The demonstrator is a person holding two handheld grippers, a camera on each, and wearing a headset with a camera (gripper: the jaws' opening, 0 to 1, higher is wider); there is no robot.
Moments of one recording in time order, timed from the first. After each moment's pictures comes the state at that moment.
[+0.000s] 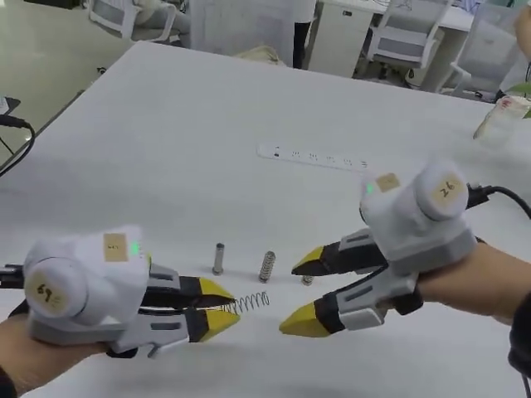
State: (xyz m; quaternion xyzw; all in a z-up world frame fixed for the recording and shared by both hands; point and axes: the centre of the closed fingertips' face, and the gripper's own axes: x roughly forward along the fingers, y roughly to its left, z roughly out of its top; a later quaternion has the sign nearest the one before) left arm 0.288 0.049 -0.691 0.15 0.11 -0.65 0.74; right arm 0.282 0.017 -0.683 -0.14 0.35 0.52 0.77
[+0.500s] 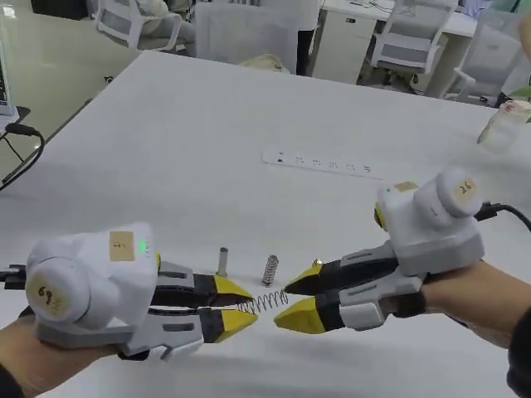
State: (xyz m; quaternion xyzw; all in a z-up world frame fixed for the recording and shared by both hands) left arm 0.279 0.040 -0.668 0.14 0.09 -0.65 0.74; right arm 0.276 0.027 -0.673 -0.02 0.35 0.53 0.77
